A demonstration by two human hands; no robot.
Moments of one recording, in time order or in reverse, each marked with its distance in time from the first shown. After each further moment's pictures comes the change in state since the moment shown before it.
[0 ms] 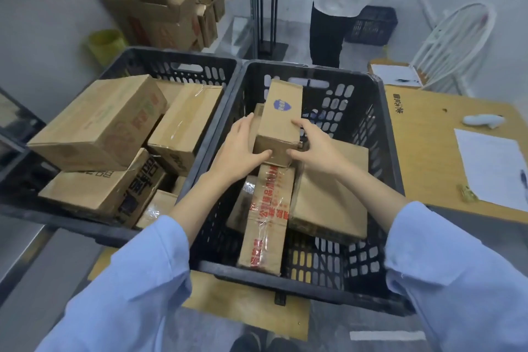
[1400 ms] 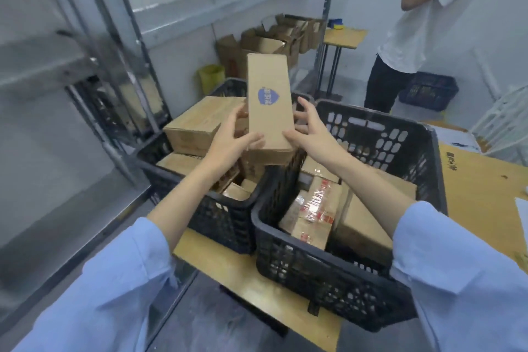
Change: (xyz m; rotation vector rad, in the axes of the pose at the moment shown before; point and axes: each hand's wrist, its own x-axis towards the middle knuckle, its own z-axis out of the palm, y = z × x) left_hand -0.118 -0.016 -0.149 -0.497 0.329 -0.057; right_hand -0.040 -0.188 0.007 0.506 -0.149 -0.206
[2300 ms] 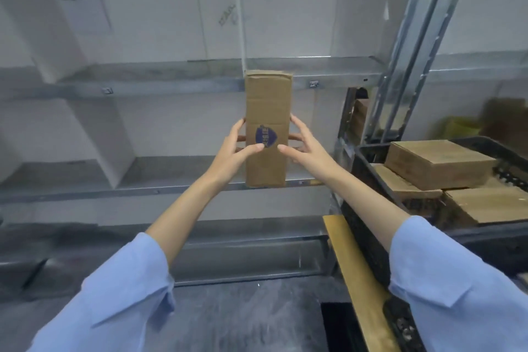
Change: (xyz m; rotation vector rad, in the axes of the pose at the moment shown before) left_hand -0.350 0.057 -0.164 0.164 0.903 -0.301; right_hand -0.122 -0.133 0.281 0.086 -0.958 -0.523
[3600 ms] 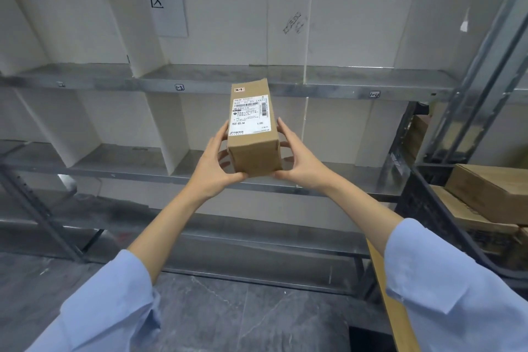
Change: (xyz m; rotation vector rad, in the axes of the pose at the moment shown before) left_hand -0.070 -0.040 -0.113 0.156 0.207 0.110; right_hand 0.027 -0.039 0.101 -0.091 -0.285 -0.193
